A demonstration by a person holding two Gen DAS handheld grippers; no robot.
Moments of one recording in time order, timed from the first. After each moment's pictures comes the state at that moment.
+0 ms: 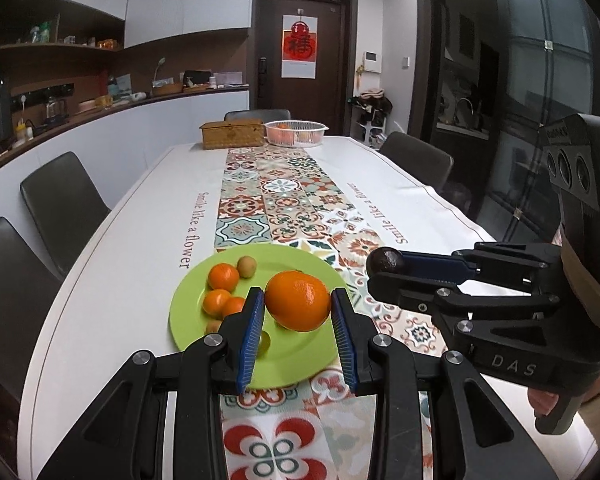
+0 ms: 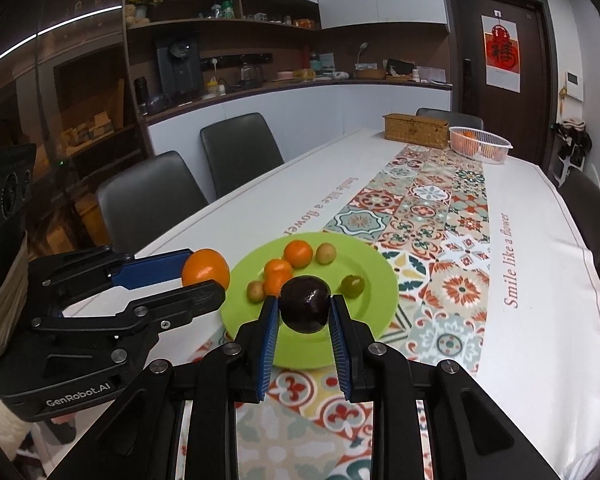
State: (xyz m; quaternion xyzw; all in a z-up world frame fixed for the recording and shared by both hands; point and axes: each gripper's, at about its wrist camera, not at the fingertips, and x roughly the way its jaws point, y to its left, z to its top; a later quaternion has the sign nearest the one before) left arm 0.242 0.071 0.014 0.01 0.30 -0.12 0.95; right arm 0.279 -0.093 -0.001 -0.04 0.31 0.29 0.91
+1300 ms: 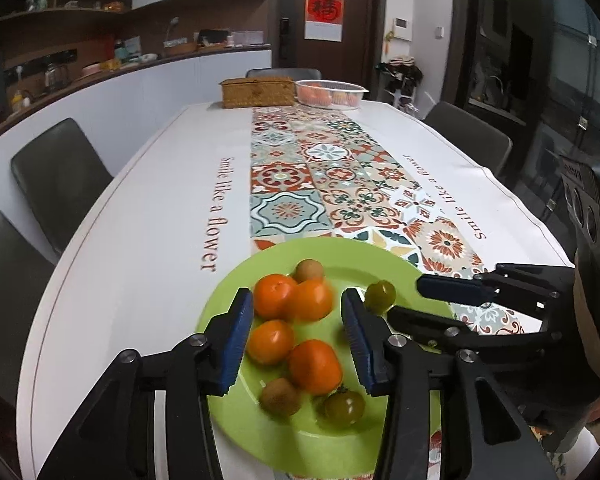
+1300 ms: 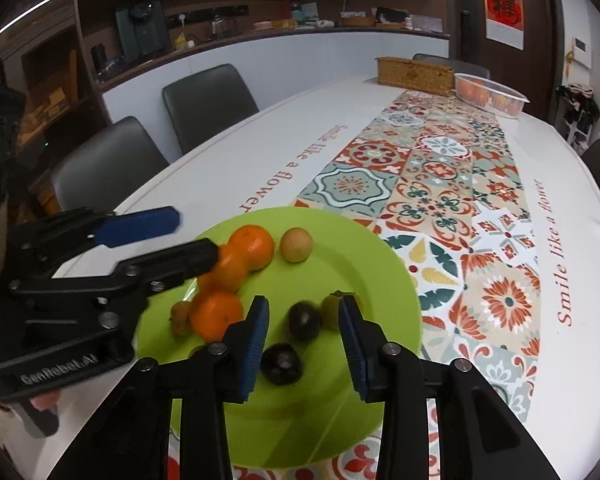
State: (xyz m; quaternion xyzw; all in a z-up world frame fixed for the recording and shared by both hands) left arm 0.357 0.113 -0.038 0.01 0.37 -0.08 0.93; right arm 0.388 -0.047 -0.068 -0.04 0.39 0.26 0.88
